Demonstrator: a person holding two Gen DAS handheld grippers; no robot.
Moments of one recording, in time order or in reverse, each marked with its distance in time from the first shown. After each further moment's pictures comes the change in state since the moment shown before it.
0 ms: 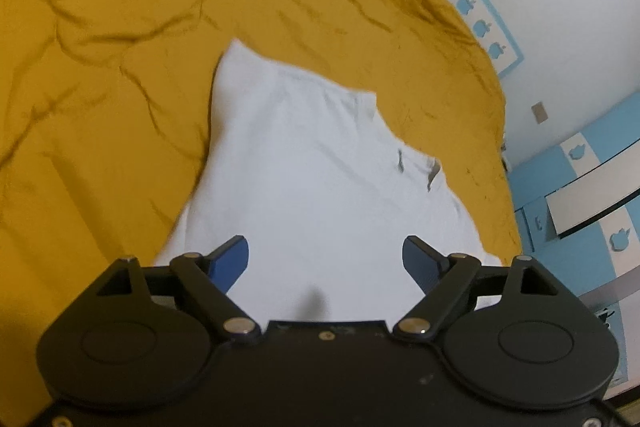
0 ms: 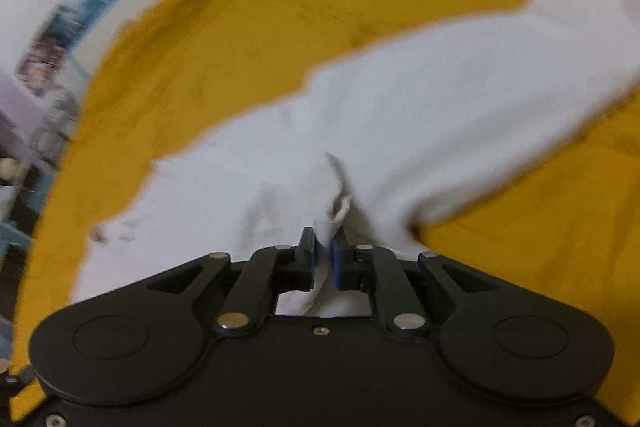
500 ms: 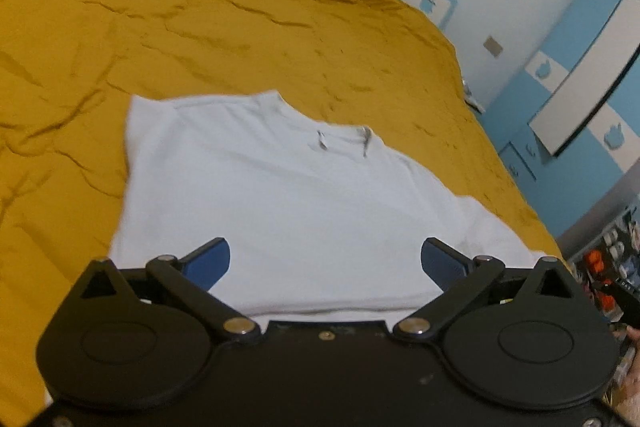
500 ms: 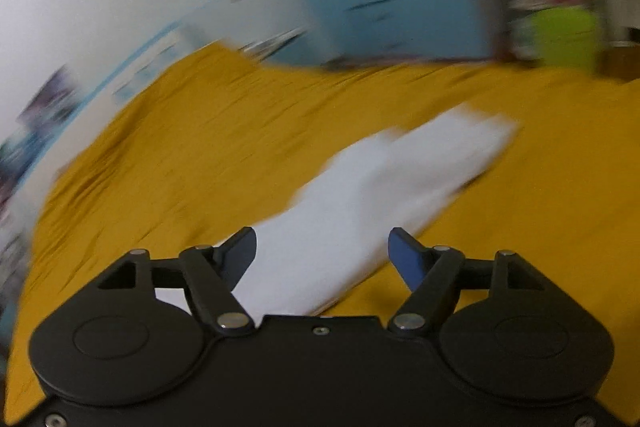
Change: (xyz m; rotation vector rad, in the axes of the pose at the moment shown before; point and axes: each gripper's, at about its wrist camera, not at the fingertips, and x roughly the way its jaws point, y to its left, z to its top) left arm -0.018 -0.077 -0.036 0.359 -0.019 -0.009; right arm -0.148 -0.190 0.084 0.208 -0.420 -0.220
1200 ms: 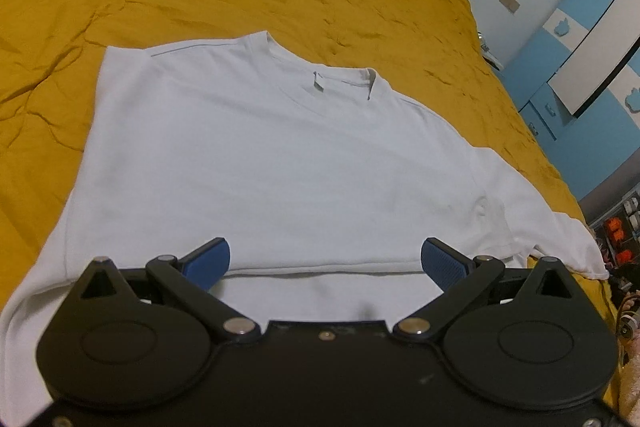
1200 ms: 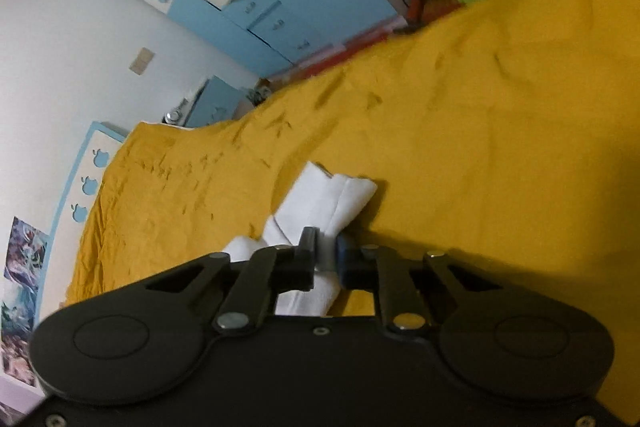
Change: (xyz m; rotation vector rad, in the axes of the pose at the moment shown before) left arm 0.049 -0.020 -0.013 0.023 0.116 0.063; right arm 0.079 -0.069 0.033 0.358 -0.019 0.012
